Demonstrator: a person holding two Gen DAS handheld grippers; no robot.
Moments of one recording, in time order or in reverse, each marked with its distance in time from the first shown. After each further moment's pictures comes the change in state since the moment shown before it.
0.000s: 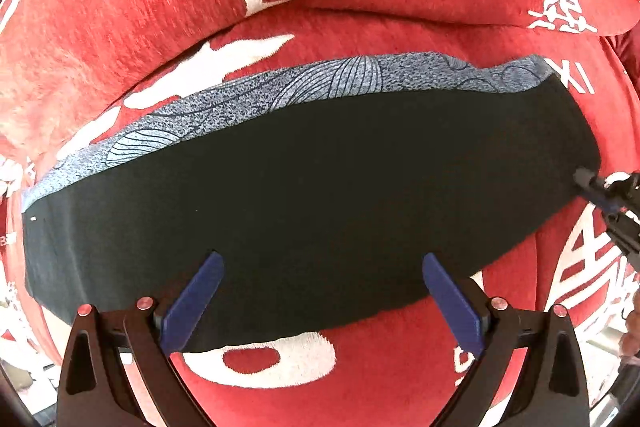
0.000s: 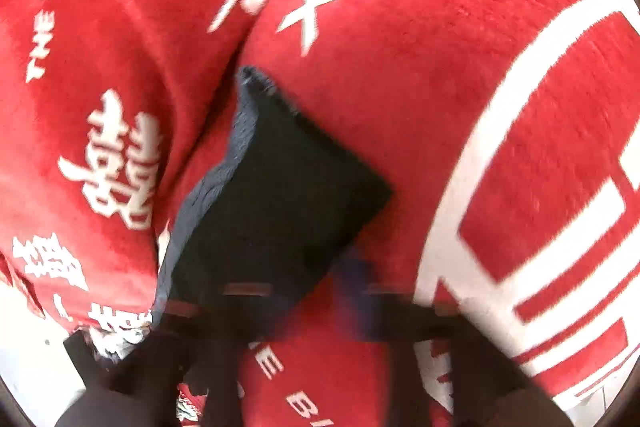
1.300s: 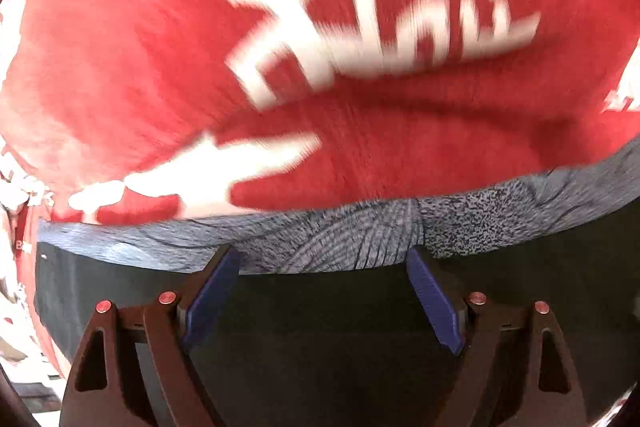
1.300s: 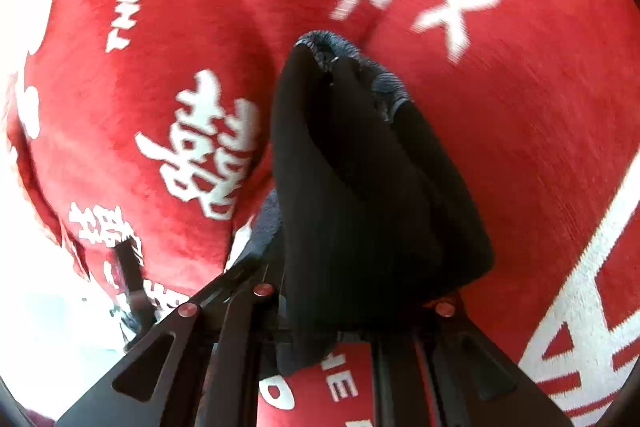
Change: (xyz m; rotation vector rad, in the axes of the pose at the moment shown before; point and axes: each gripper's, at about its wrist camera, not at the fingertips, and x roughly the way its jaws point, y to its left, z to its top) left arm 0.061 0.001 0.059 -0.090 -0.118 0.157; right arm 0.006 0.062 -0.013 -0.220 -0.024 0.277
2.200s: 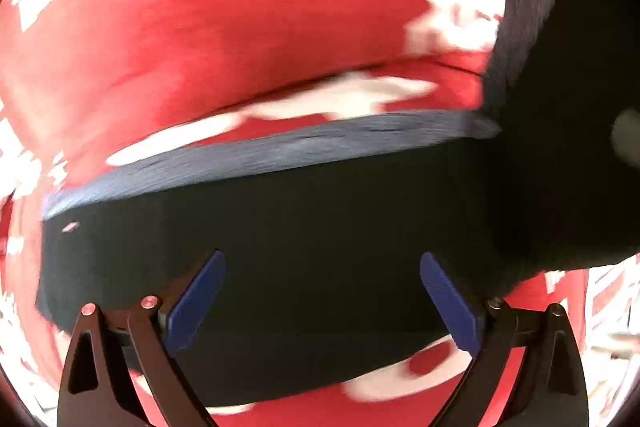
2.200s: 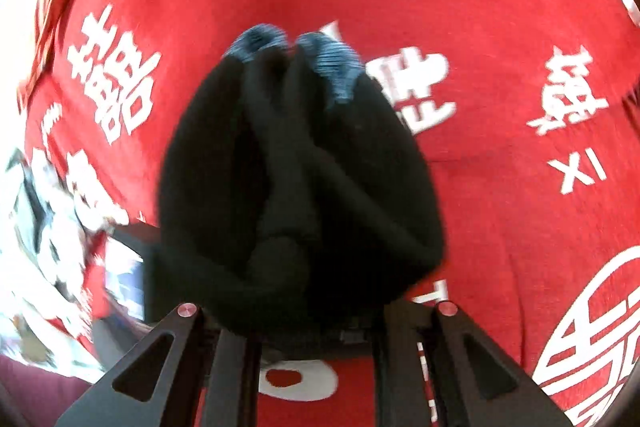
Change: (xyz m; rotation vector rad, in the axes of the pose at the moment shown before) left arm -0.050 0.197 -0.091 0.018 -0.063 -0.181; right arm 0.071 0.224 -0.127 -0.636 -0.007 -0.376
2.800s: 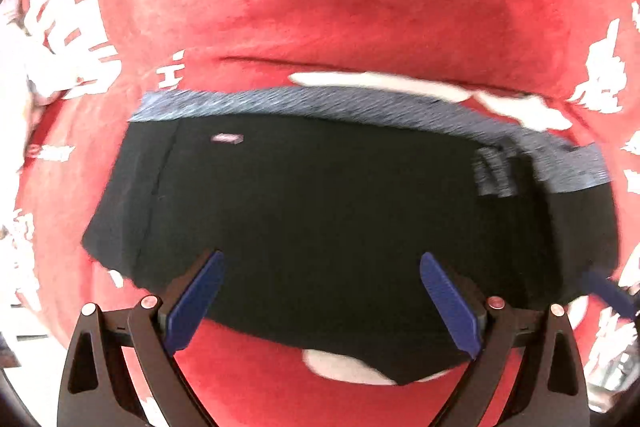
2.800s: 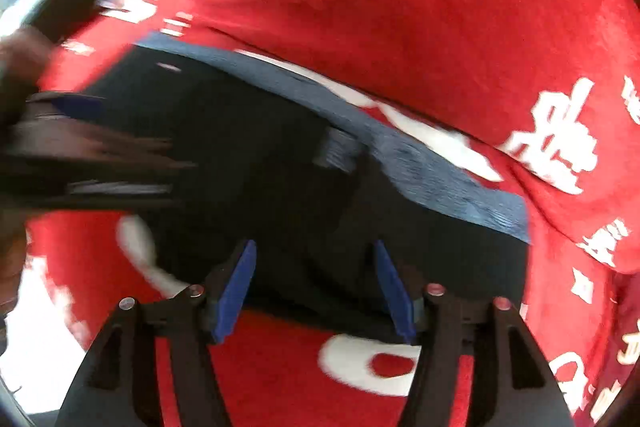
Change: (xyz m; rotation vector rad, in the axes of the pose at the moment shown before) left arm 0.001 0.156 -0.038 -0.230 0.035 0.018; right arm 0.090 0.189 -0.095 -0.525 0.234 -0.094
